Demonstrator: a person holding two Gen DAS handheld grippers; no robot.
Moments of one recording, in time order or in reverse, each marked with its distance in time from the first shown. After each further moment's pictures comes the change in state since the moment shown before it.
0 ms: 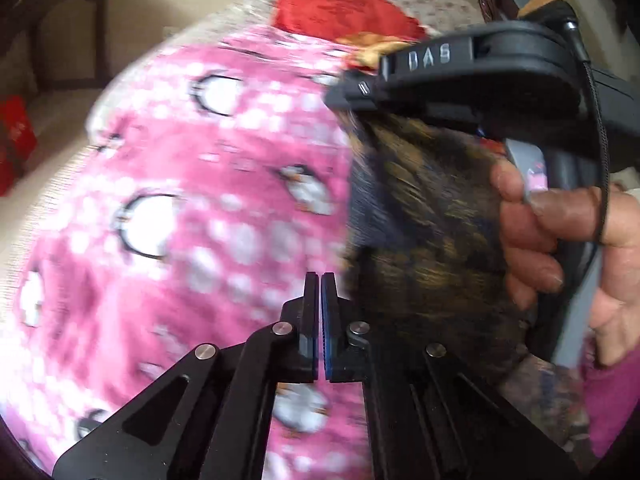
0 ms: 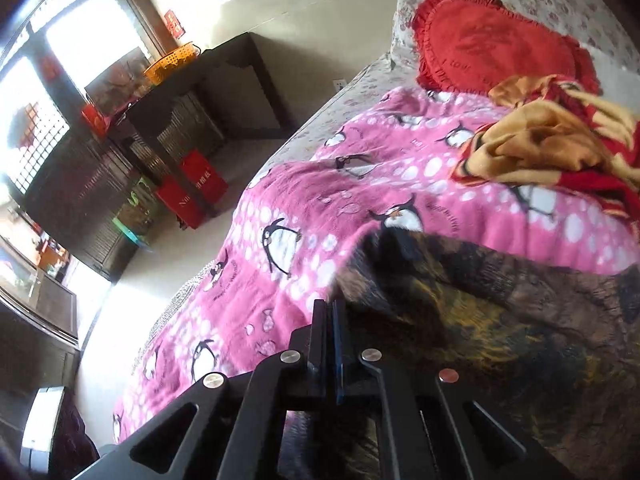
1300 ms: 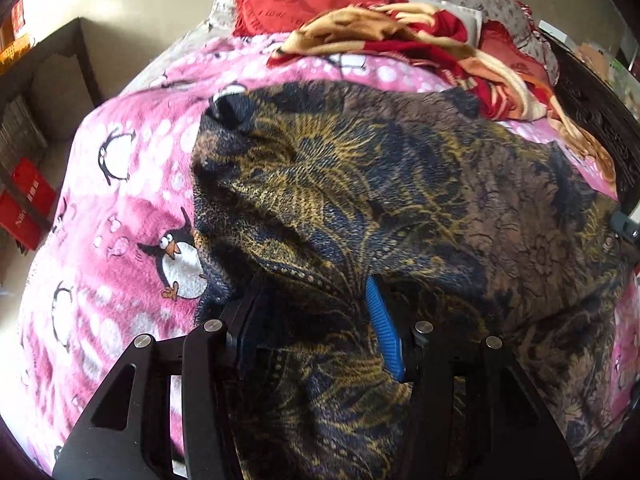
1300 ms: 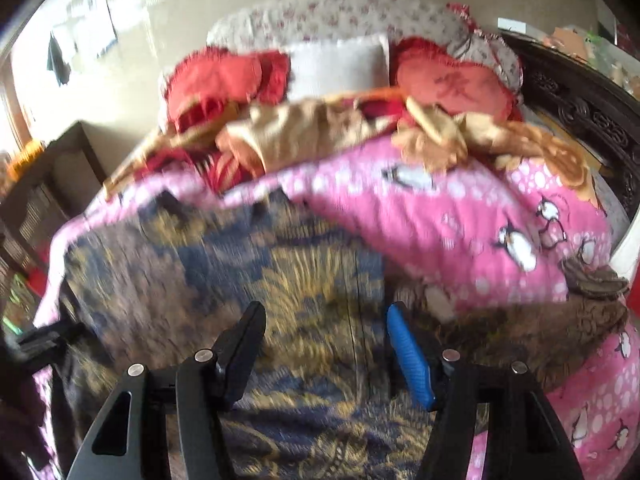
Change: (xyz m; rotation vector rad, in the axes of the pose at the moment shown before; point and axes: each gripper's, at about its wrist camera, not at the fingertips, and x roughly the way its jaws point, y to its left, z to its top) left arm 0.075 -0.099 0.043 0.161 0.028 0.160; right arm -0.224 -0.235 -0.162 0.318 -0.226 -0.528
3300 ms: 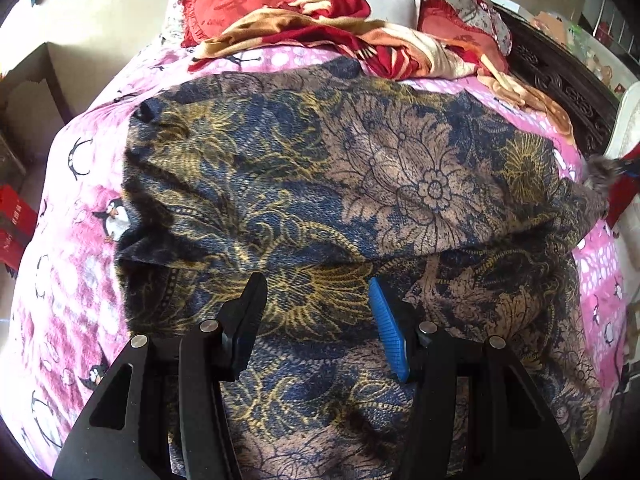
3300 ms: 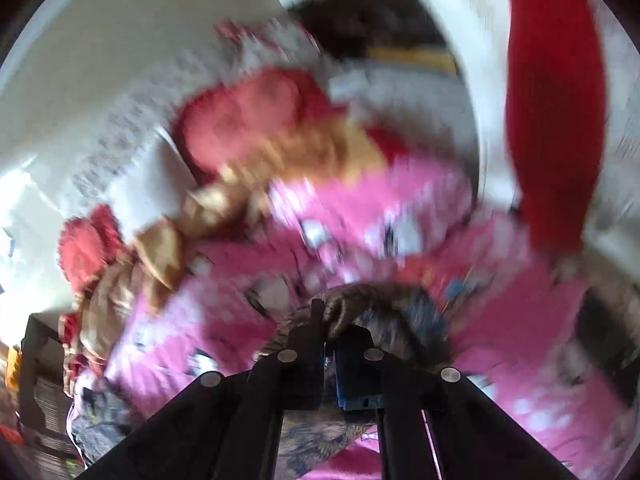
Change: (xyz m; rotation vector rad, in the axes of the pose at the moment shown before) left arm -0.043 -0.071 -0.041 0.103 0.006 -0.077; right arm -0.072 -0.306 0.028 0.577 -0.102 -0.107
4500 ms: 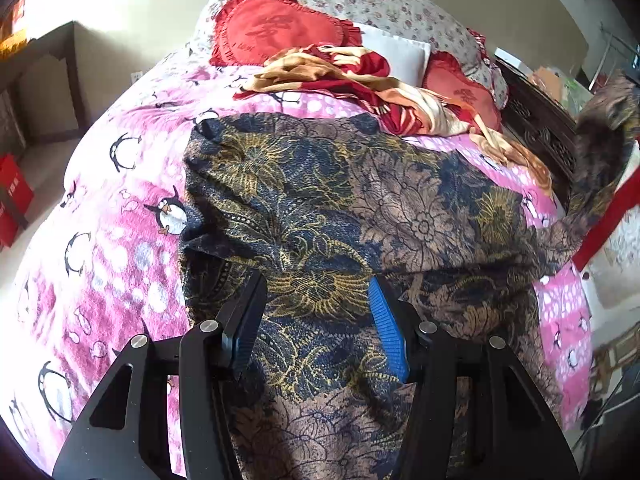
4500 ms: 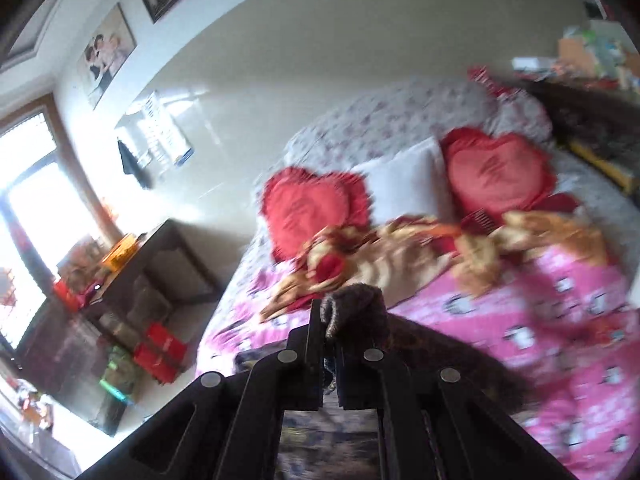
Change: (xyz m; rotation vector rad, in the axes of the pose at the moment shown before) left arm -0.057 0.038 -0.011 -0.122 -0.112 -0.075; right arm -0.169 0.299 -0.115 -0.410 0.011 0.514
